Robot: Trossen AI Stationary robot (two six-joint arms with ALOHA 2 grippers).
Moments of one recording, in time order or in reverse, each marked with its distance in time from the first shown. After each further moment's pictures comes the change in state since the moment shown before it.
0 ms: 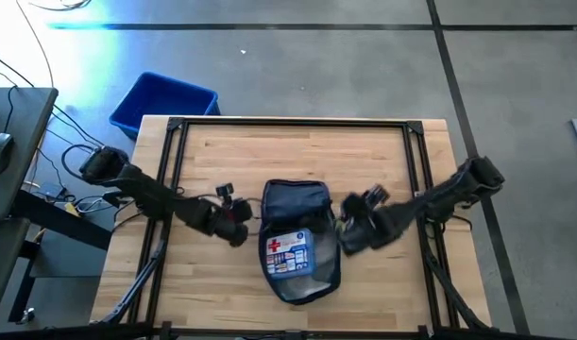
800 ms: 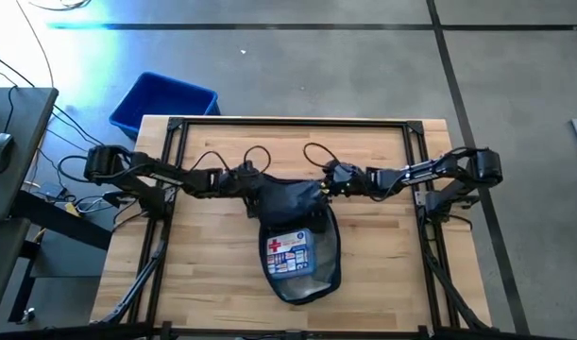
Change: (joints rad) left arm 0.457 -0.002 -0.217 0.825 0.491 0.459; right arm -0.532 -0.050 -0.580 1.571 -0.562 -0.626
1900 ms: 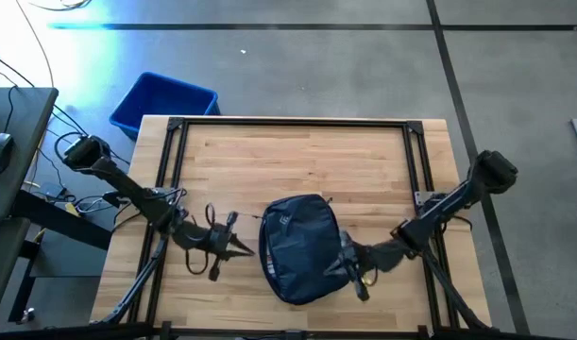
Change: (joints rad) left arm -0.721 -0.287 0.015 0.039 -0.235 -0.092; right arm 0.764 -0.101 0.075 0.040 0.162 -0.042
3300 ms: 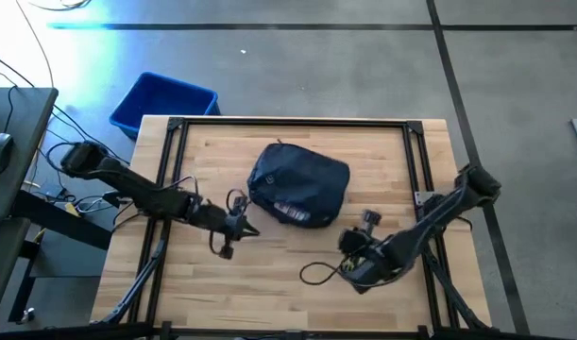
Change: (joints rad) left arm 0.243 0.034 -0.014 -0.197 0.177 0.106; right arm 0.017 0.227 0.610 -1.489 0.366 0.449
